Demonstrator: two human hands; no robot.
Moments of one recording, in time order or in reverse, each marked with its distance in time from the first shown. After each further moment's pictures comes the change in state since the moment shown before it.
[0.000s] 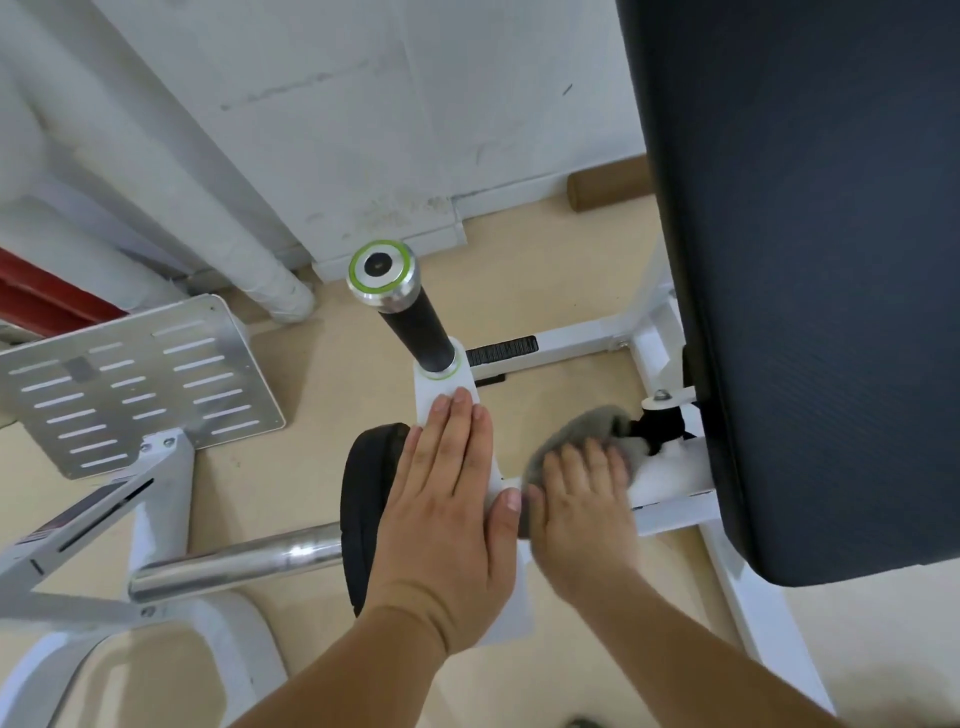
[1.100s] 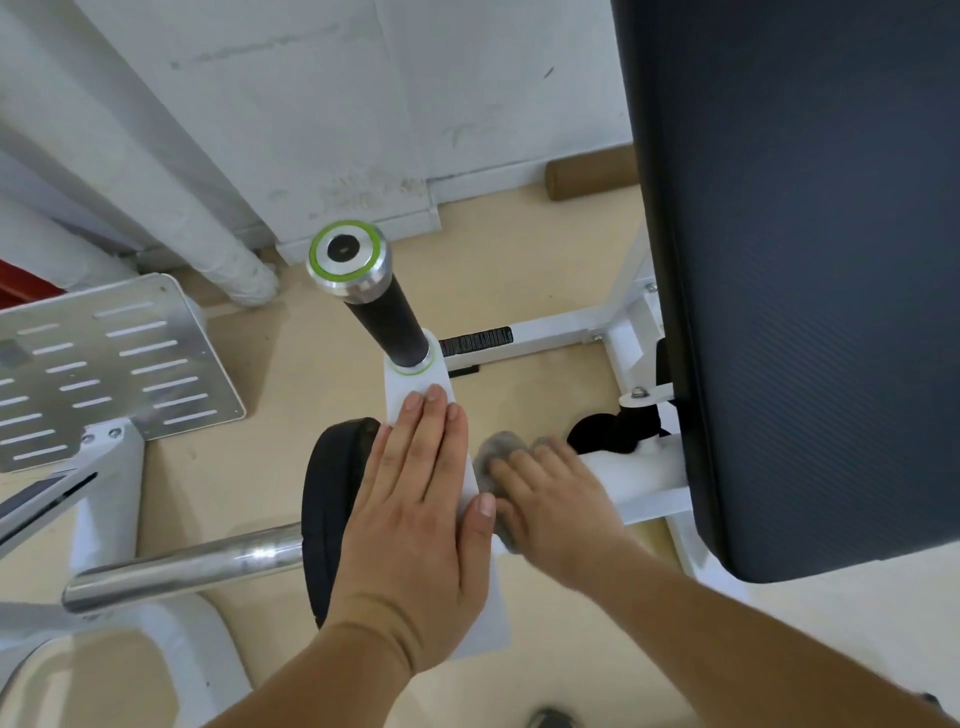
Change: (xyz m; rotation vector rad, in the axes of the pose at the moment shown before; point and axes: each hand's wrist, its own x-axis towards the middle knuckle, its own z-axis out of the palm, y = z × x) left_hand 0.001 -0.003 0.001 -0.022 0.022 0.021; right_hand 0.019 0.028 -0.006 -0.111 -0.035 -0.398
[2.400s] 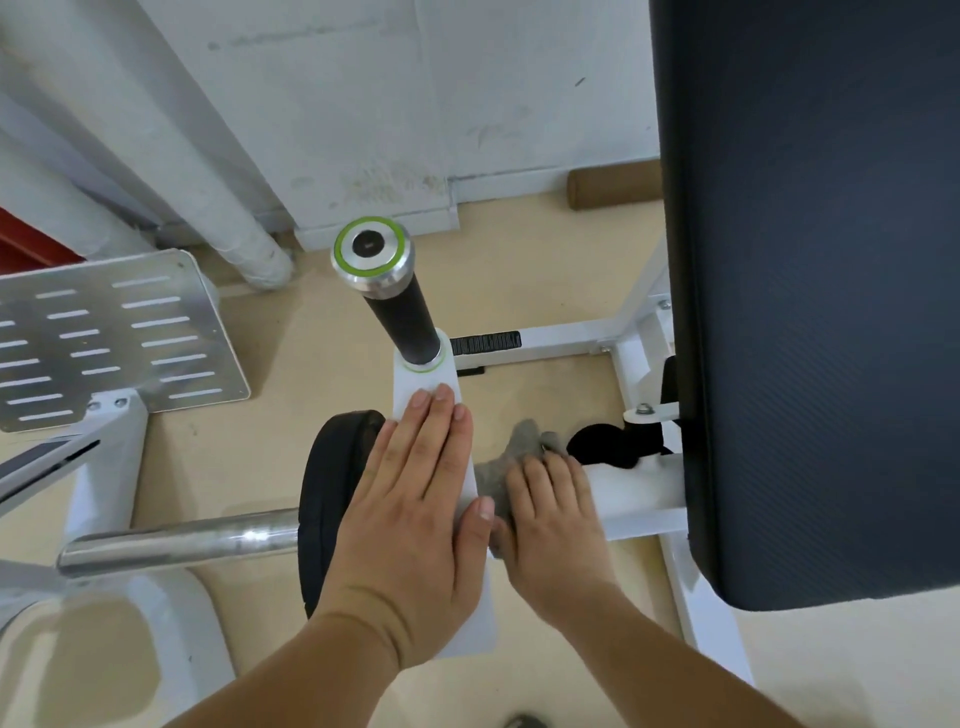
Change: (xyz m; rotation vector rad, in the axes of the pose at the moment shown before) left_hand 0.001 0.000 0.001 0.036 -0.006 -0.010; right_hand -0.016 -0.018 0.006 -0.018 0.004 0.096
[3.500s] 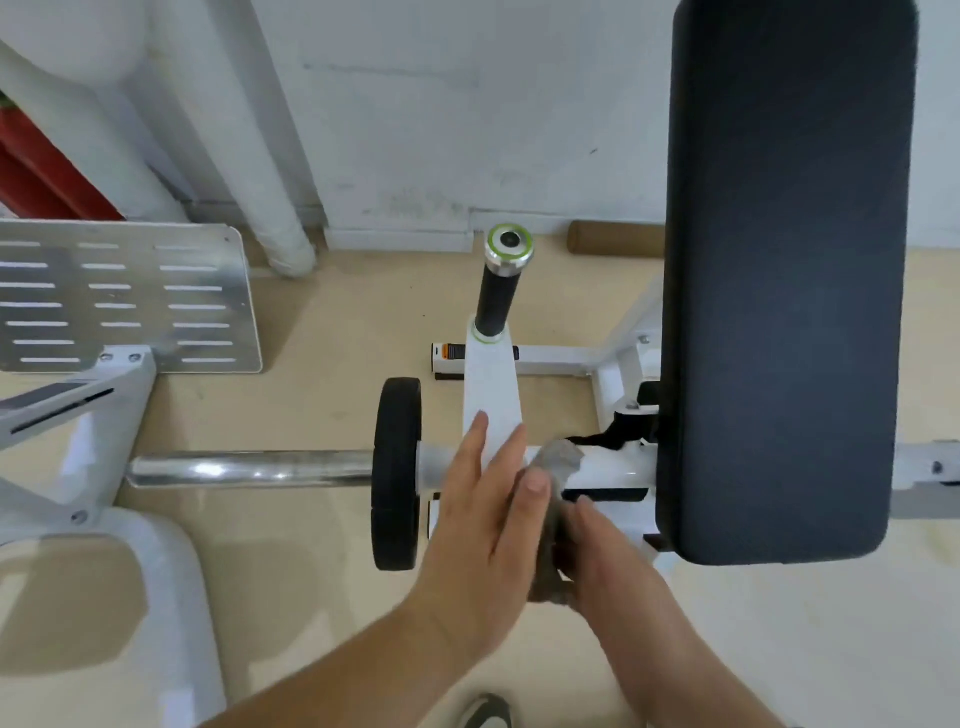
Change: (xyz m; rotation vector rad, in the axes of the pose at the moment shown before) left_hand -0.081 0.050 -0.071 -1.056 -0.057 -0.351; right_hand -0.111 -0.085 -0.190 2.054 -0.182 1.092
